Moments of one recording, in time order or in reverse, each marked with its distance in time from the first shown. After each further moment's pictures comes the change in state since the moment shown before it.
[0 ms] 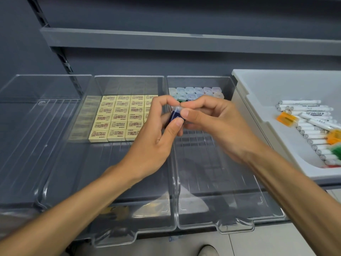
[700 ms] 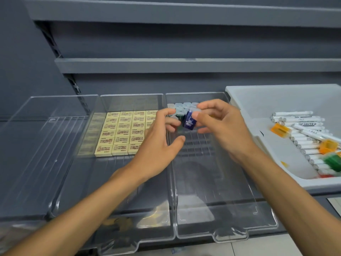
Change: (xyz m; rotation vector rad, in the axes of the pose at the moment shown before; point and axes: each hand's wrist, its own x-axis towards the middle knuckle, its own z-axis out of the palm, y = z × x) left_hand 0.019 0.002 0.000 0.368 0.065 -0.172; right_hand 0.020 -0.003 -0.019 -0.106 0.287 0.008
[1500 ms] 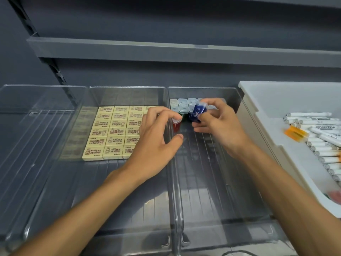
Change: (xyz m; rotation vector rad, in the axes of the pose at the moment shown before) left_hand 0.025 -0.030 0.000 0.087 0.040 -0.028; right_hand 0.050 0.044 0.010 -0.049 -0.021 0.188
